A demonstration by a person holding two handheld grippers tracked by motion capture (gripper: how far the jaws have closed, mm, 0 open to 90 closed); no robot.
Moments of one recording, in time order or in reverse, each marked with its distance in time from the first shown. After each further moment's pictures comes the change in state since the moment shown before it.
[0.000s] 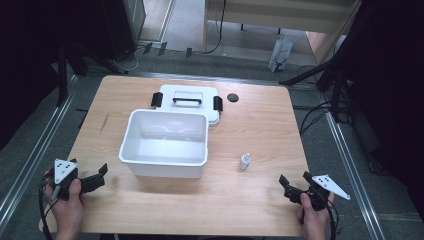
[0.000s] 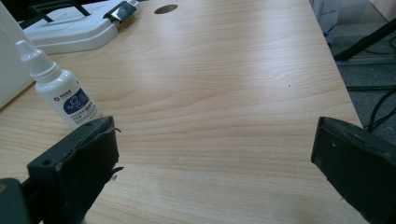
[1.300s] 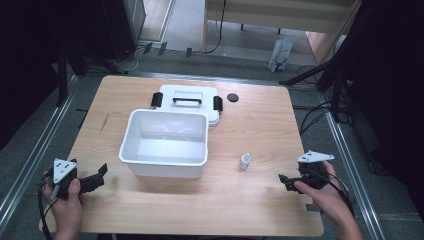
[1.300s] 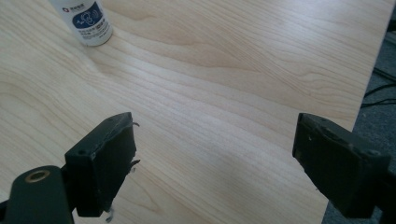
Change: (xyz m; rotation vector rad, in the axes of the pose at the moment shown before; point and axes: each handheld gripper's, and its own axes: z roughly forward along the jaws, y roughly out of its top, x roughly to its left) left arm 0.002 0.000 0.000 0.004 -0.015 -0.017; right arm 0.016 0.074 0.019 0.509 0.069 -0.414
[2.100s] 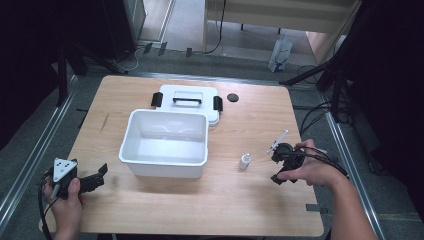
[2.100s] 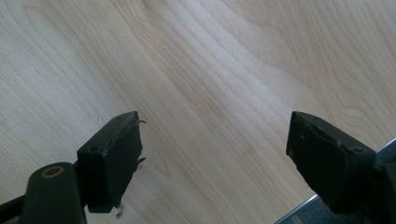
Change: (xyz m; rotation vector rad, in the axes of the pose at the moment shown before) left arm 0.001 0.001 0.002 0.013 -0.008 -0.007; right arm 0.031 0.079 0.021 0.492 0.073 -0.363
